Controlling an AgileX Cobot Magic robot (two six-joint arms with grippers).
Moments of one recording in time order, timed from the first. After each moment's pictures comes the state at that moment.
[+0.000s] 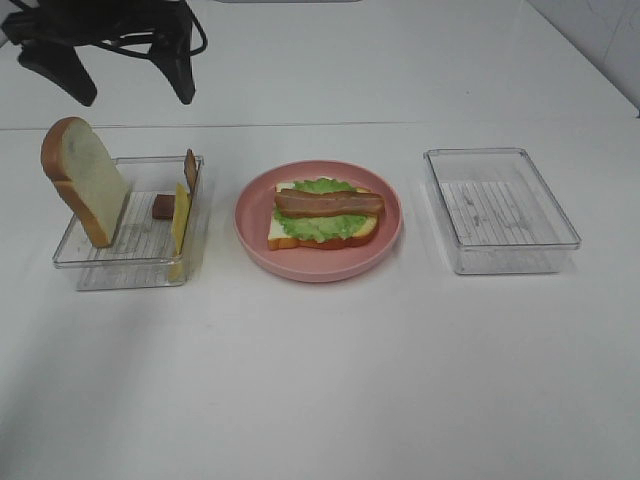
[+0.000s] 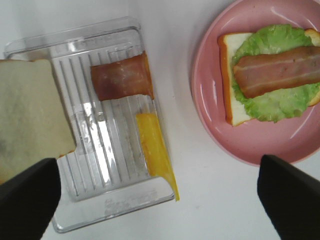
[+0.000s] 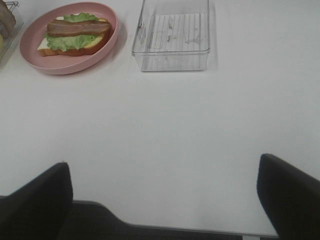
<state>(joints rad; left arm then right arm) -0.27 2.07 -1.96 -0.14 1.22 -0.13 0.03 0.00 -0.45 0.11 1.11 -0.04</state>
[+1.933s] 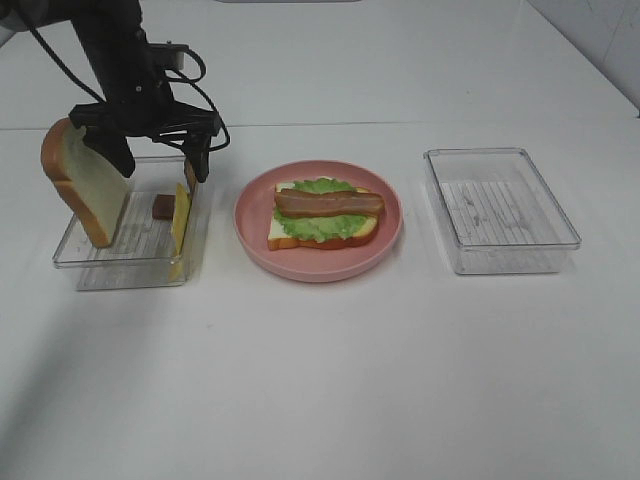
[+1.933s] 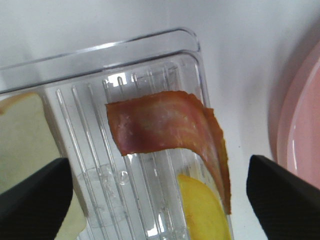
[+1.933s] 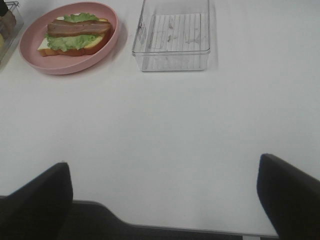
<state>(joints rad) -0.25 2.42 -2.15 -0.06 1.20 -0.13 0.03 0.00 -0.45 0.11 1.11 -0.04</state>
